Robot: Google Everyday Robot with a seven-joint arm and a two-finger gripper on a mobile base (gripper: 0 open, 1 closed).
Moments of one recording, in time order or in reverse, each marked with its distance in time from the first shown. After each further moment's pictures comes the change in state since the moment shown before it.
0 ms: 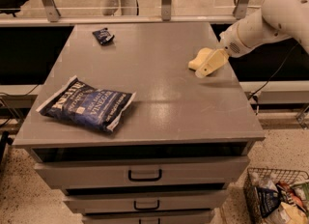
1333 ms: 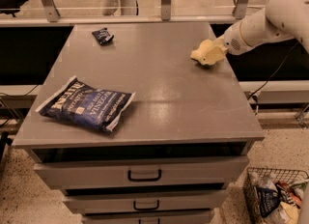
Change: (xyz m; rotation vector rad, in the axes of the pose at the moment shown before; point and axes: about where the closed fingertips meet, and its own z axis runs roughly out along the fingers) arm -0.004 -0.015 0.009 -0.011 -0.059 0.114
